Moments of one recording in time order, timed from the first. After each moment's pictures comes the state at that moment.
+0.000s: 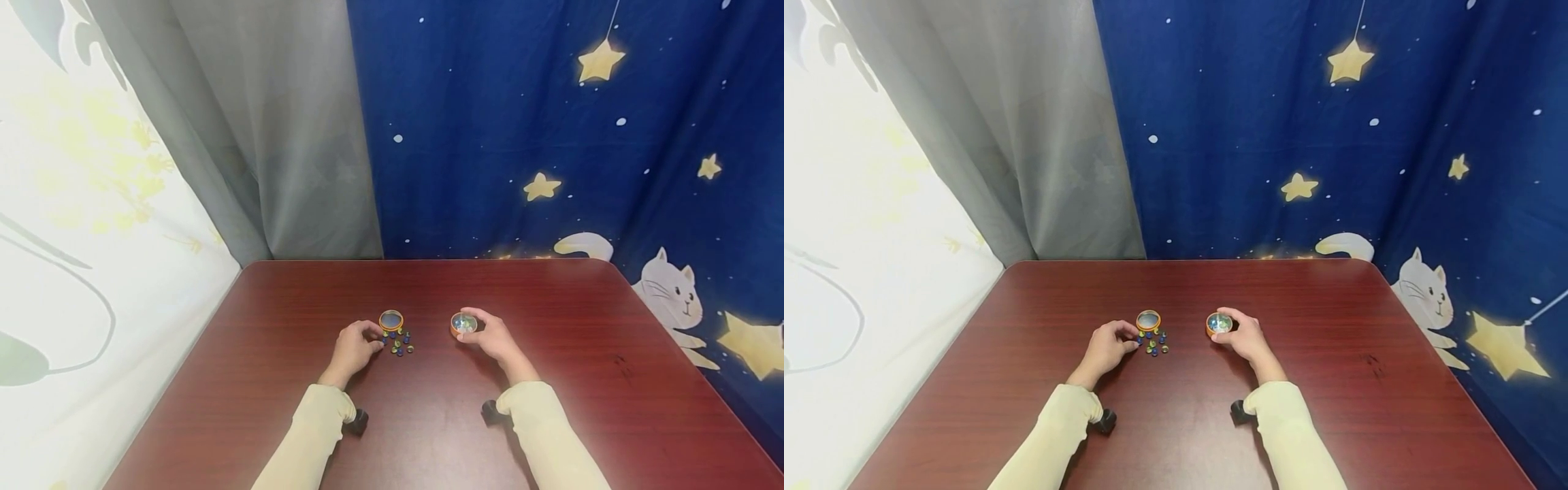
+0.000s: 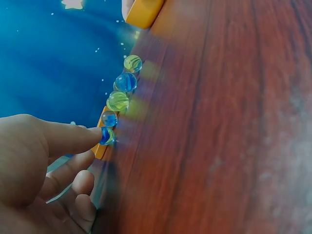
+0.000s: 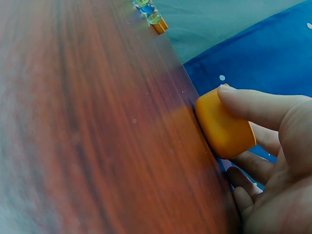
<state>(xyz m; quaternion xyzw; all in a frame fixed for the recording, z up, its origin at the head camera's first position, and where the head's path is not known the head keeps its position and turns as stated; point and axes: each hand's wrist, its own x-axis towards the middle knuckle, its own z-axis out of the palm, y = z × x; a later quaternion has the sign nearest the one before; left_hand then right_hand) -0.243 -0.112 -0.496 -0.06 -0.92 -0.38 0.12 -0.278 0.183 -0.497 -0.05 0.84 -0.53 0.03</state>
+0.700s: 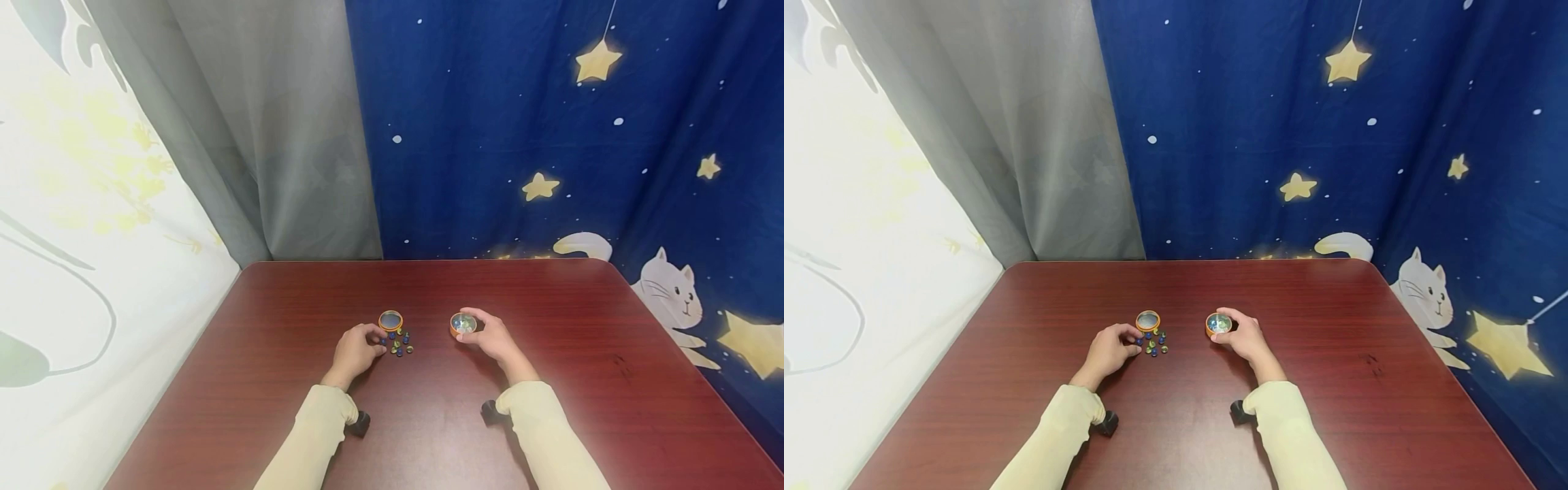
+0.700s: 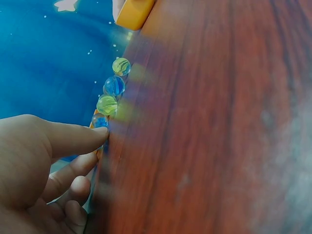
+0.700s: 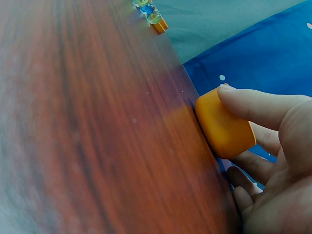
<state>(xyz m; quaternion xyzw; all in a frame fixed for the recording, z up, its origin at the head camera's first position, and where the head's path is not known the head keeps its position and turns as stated) -0.243 -0.106 -0.499 -0.04 -0.94 -0.32 0.09 -0.280 0.184 -0.499 -0.06 0.84 -0.53 0.03</state>
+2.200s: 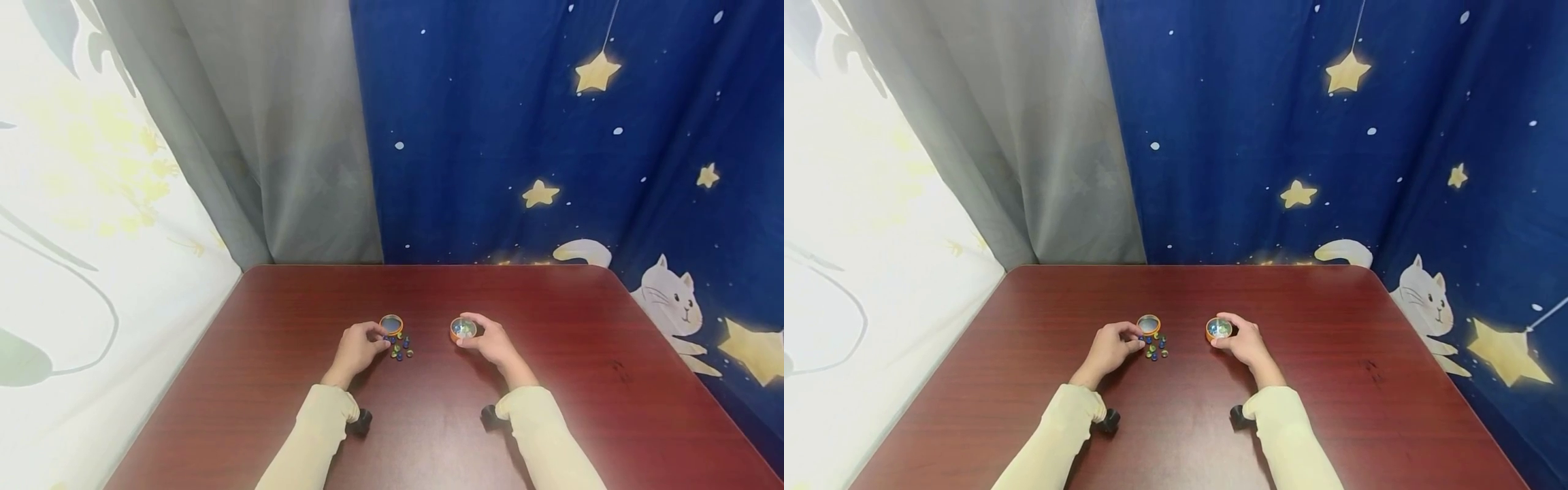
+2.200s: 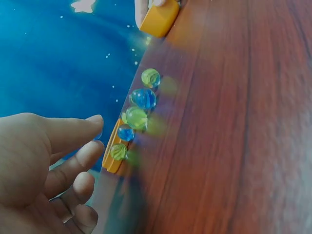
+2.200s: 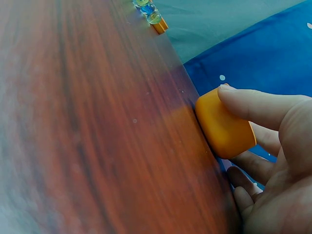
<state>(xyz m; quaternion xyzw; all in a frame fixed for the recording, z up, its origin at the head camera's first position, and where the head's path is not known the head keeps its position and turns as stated) -0.252 -0.107 -0.484 -0.05 -0.92 -0.39 0.07 -0.283 0.181 -0.500 -0.04 0.85 -0.52 0.02</state>
